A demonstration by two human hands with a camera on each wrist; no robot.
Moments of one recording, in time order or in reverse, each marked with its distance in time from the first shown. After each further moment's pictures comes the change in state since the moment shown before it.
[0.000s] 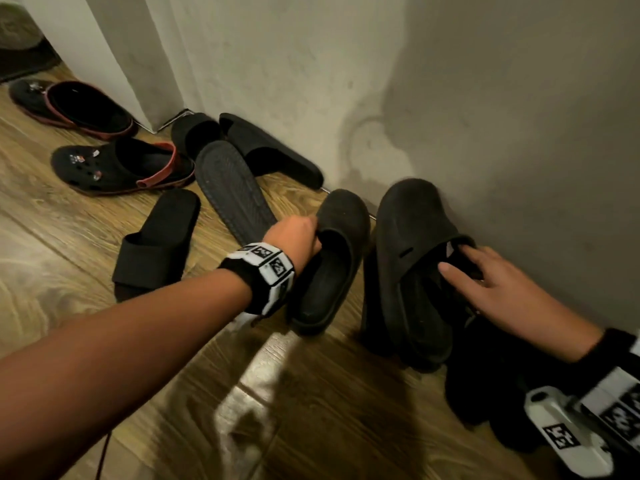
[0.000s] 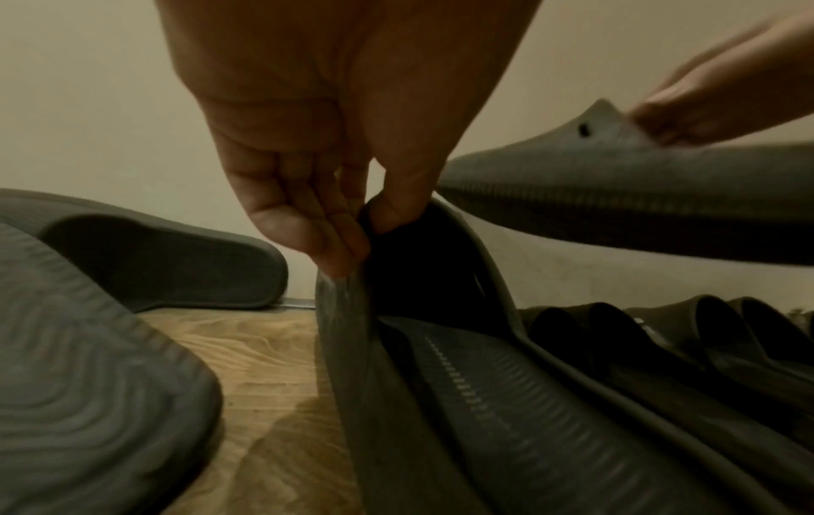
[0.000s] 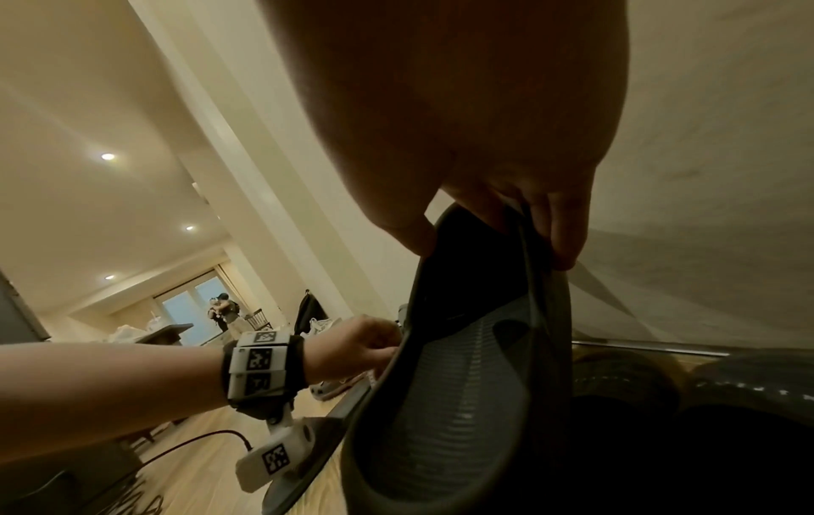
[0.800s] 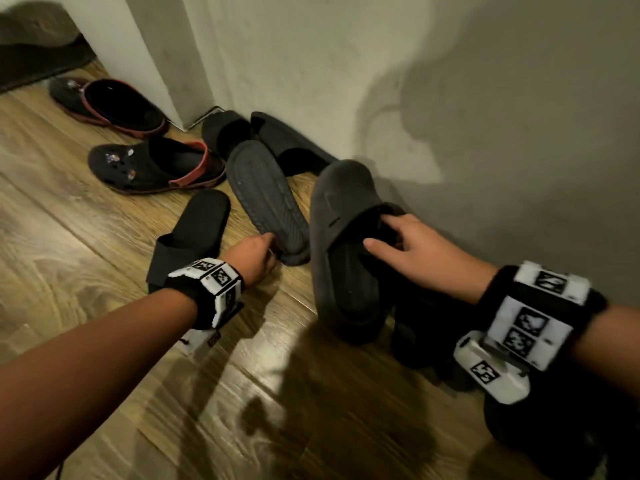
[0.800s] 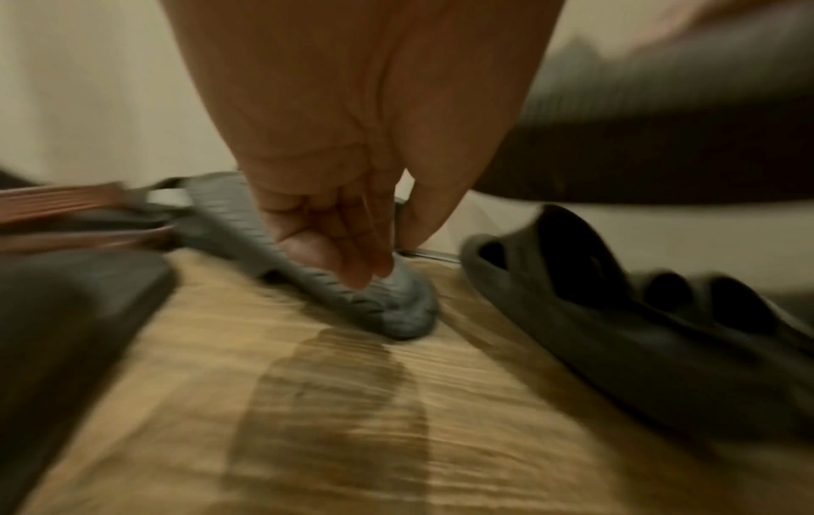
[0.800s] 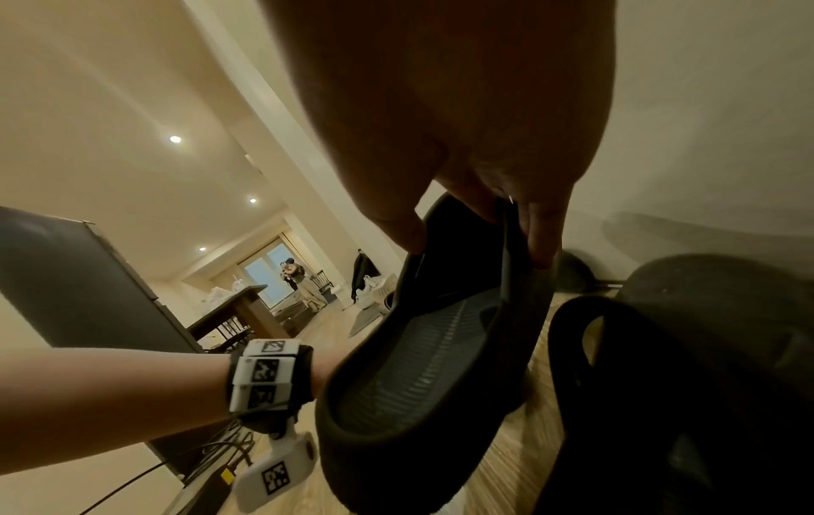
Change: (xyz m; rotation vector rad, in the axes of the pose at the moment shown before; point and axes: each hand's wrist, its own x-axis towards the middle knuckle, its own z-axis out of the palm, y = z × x) left_hand -0.022 -0.129 0.004 -0.083 -0.127 -0.073; right_hand 0.094 -0.107 0.058 0.059 -0.152 -0.256
